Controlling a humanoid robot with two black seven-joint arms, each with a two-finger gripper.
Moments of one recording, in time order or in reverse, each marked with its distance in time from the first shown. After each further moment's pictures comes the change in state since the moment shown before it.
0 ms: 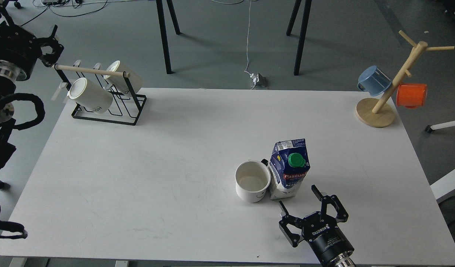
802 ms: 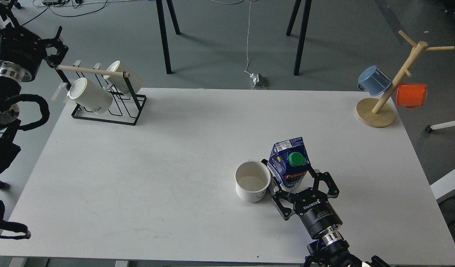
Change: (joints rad) left arm 0.002 -0.017 0.000 0.000 0.001 0.000 -0.006; right arm 0.184 0.099 0.006 -0.147 0.007 0.000 0.001
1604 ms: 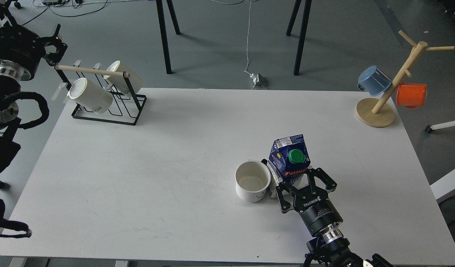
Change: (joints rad) left arm -0.004 -0.001 0.000 0.000 -0.044 0.000 0.007; right arm 0.005 0.001 0.001 0.010 0.001 0.000 0.001
